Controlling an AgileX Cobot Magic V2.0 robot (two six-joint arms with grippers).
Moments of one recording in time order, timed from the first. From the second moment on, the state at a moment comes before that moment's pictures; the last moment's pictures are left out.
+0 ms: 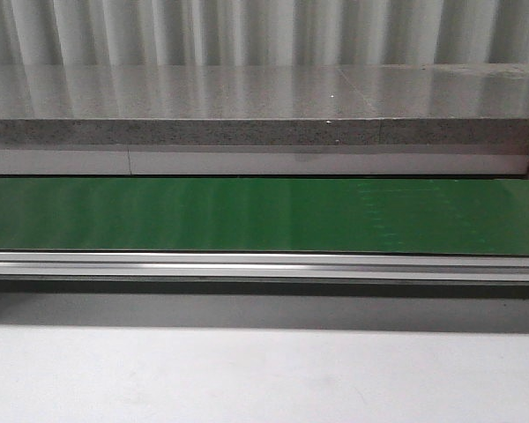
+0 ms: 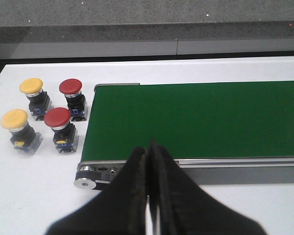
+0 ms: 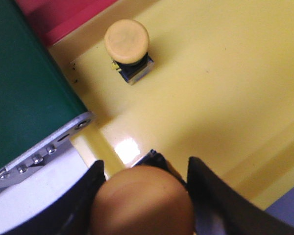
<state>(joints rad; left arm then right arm) -0.13 0.39 -0.51 0.11 0.61 -0.12 -0.62 1.02 -0.68 0.00 0.70 0.11</state>
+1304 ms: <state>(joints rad) -0.13 0.39 -0.51 0.11 0.61 -0.12 -0.62 1.40 -0.65 0.02 0.49 0.16</state>
